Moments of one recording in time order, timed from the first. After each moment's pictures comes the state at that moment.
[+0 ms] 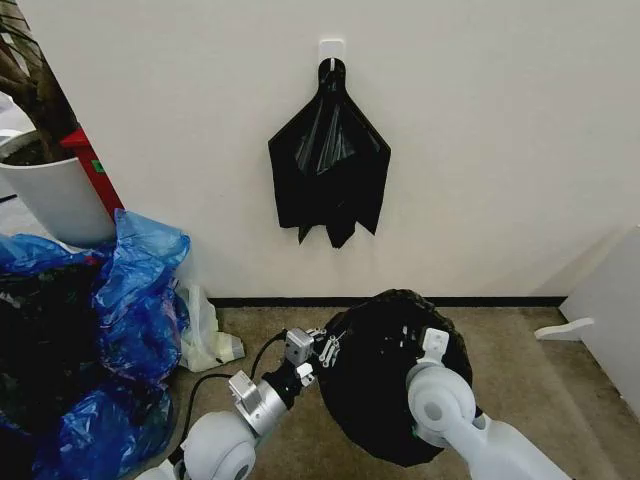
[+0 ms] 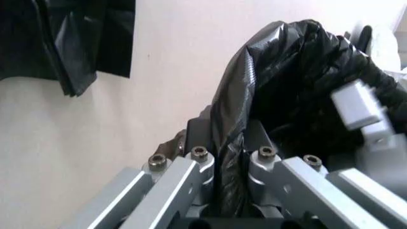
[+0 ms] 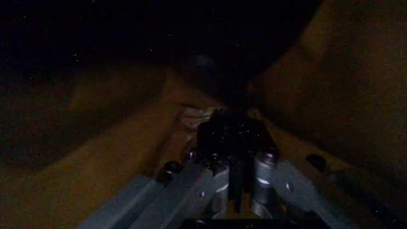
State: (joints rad) left arm 1.29 -0.99 0.01 -2.09 -0.51 -0.13 0.11; right arm -1.10 1.02 -0.02 2.01 1.13 -0.38 0.91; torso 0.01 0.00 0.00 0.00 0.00
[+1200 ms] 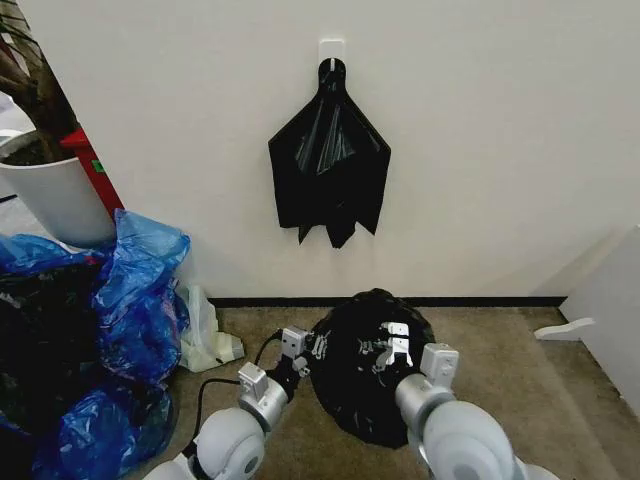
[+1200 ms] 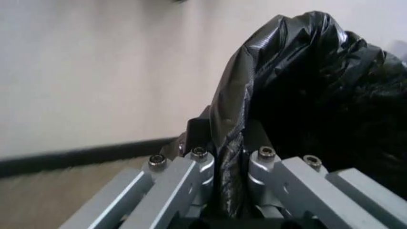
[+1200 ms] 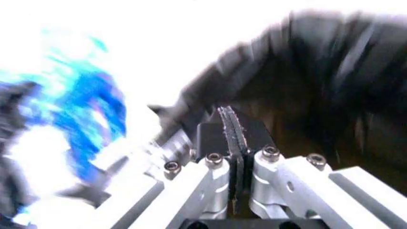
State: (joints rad) left arm 1.28 -1.06 0.01 -2.00 -0.59 0.03 -0.19; right arm -1.27 0.97 0.02 2.39 0.97 -0.38 0.58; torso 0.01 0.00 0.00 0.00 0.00
